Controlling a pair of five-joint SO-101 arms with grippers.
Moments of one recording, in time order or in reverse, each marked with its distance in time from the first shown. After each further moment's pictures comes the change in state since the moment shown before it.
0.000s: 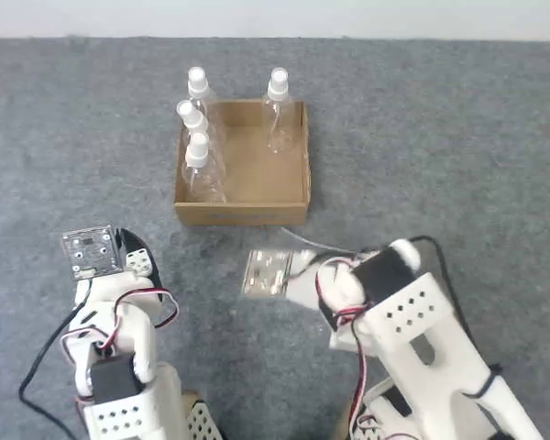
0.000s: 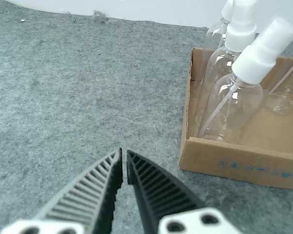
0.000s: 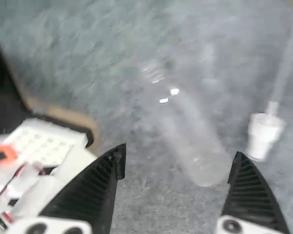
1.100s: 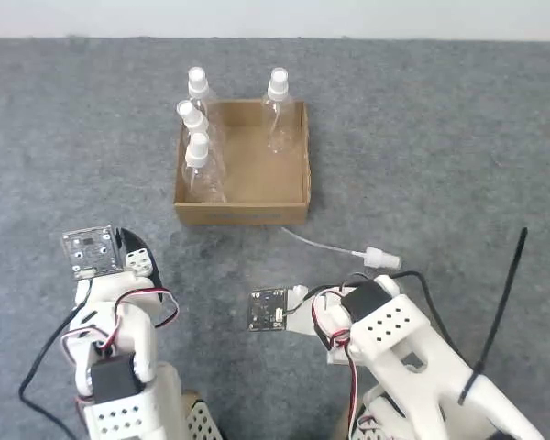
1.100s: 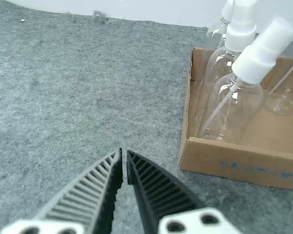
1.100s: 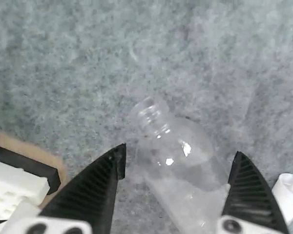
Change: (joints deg) left arm 0.0 0.0 0.0 0.0 0.0; right arm -1.1 0.0 27.3 -29.5 6.7
